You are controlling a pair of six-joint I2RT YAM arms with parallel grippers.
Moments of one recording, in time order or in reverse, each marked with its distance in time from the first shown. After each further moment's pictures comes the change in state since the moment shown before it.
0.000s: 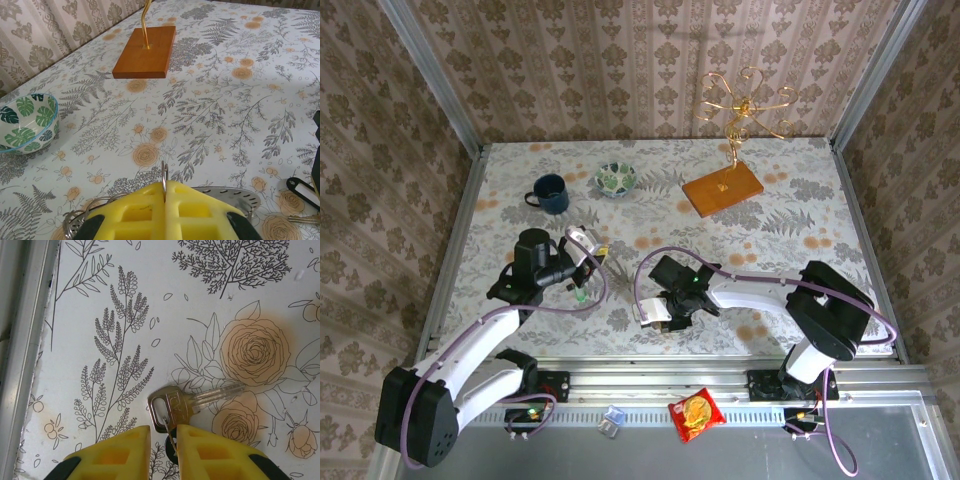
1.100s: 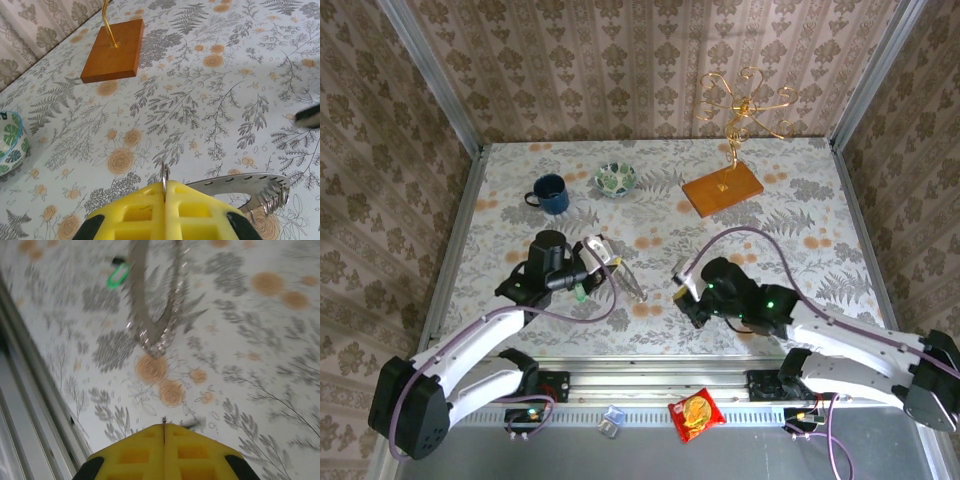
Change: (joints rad) left arm -0.151 0.037 0.049 -0.070 -0.067 0.083; right arm -0.015 -0.669 -0.235 0.120 0.221 0.986
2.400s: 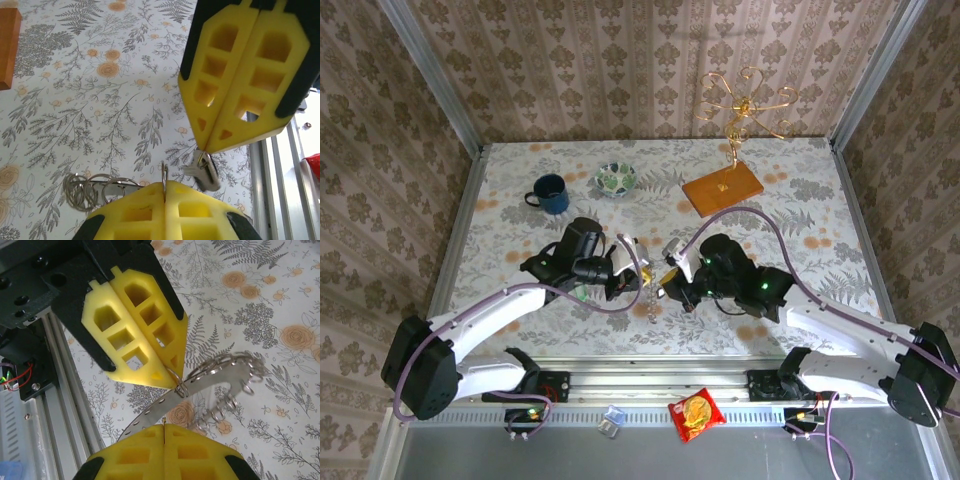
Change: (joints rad) left arm -0.152 0.208 0.210 -0.198 0.225 -0.080; right arm -0.095 0.138 0.123 0.076 -0.258 -0.109
